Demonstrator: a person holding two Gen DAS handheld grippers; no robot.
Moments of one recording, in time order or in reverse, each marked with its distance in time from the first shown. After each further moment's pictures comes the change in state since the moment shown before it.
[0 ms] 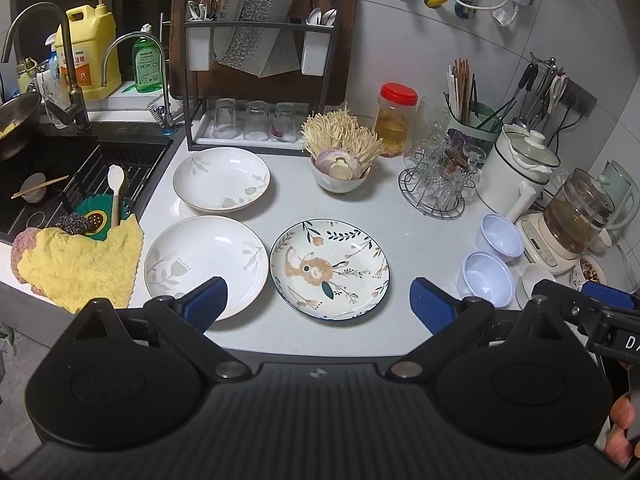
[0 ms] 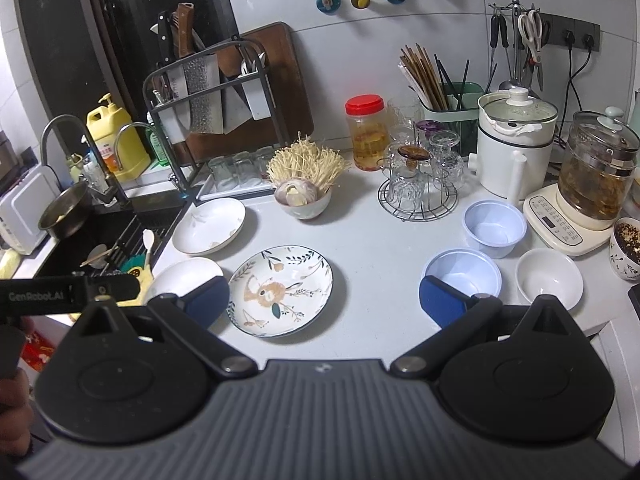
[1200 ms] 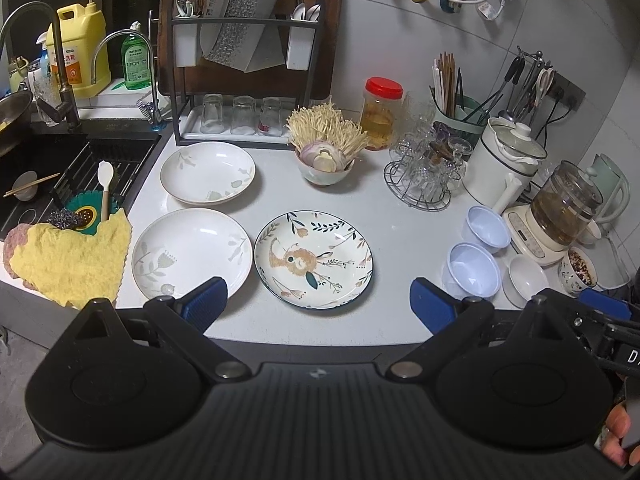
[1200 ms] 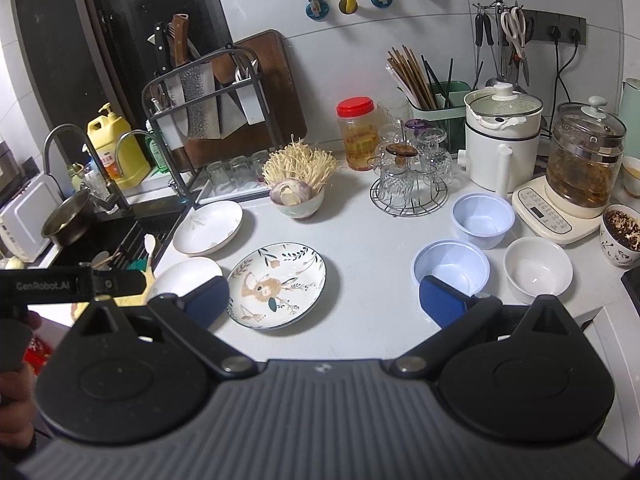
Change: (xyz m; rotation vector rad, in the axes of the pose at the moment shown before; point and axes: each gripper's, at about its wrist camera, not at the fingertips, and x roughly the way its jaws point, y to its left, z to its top) left arm -0.007 -0.016 -0.009 0.010 0.010 -0.026; right arm -0.020 -0.014 -0.015 0.026 -0.018 0.003
